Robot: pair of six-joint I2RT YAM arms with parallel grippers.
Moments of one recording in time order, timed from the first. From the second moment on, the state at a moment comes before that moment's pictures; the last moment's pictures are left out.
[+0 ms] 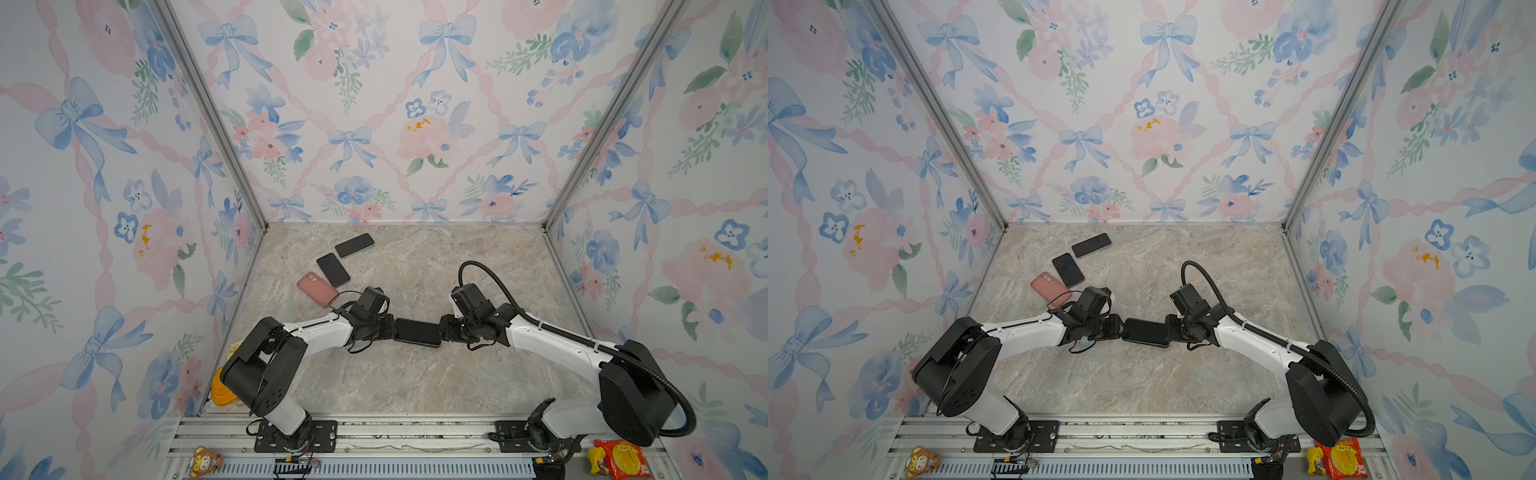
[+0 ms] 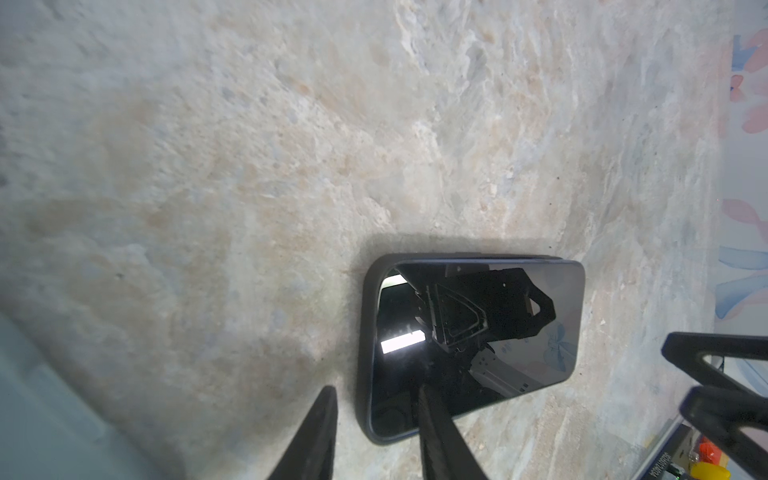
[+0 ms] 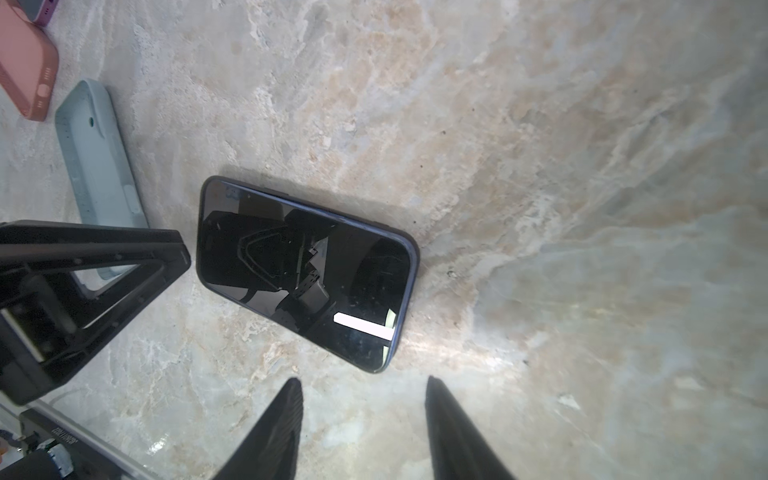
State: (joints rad) left arm -0.62 1.59 0.76 -0.13 0.21 -0.66; right arm 0.66 1.41 0.84 -0.50 -0.10 0.67
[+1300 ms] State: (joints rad) left arm -0.62 1.65 0.78 -0.11 0.26 -0.65; right arm 0.69 1.54 0.82 -0.41 -0.10 0.67
